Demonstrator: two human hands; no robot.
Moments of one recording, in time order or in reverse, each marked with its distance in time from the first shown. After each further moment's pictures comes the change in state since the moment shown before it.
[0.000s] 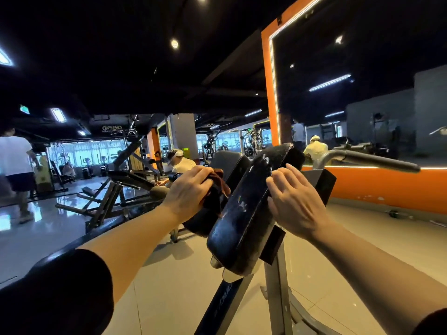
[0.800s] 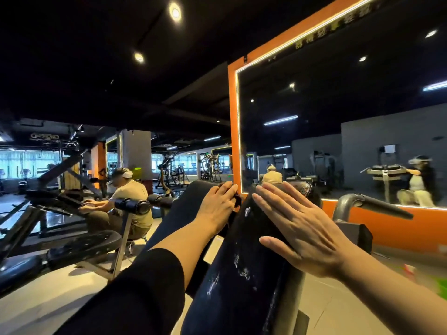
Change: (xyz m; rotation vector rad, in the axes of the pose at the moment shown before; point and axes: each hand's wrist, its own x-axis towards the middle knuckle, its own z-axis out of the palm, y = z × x) left_hand 0.146 -0.006 0.187 -0.002 -0.173 0.029; right_hand 0.067 0.028 0.049 -0.056 -0.097 -0.126
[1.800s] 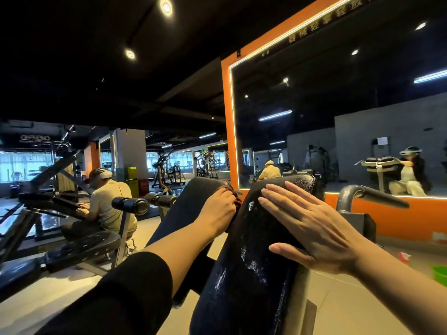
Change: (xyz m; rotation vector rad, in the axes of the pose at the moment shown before) left_hand -0.001 0.003 0.030 -0.035 0.148 0.141; right_hand -0.009 0.003 -0.009 0.005 -0.105 -0.041
